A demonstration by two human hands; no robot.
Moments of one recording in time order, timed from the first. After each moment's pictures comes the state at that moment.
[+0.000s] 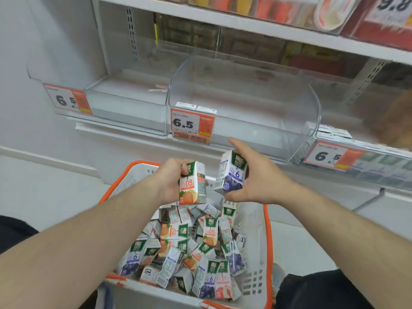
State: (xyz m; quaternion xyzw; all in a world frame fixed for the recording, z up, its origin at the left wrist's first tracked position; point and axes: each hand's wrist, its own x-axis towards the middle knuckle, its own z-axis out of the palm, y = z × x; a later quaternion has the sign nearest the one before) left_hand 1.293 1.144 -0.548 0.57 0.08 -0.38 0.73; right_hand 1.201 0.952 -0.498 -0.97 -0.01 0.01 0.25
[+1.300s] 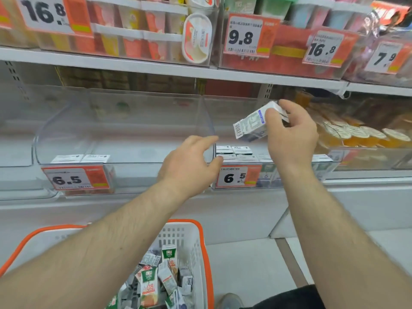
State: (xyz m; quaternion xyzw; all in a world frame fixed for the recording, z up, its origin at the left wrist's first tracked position) left_hand 1.262 0.936 -0.455 0.85 -0.39 0.05 0.34; right_hand 1.166 0.784 -0.410 -0.71 0.31 -0.50 0.39
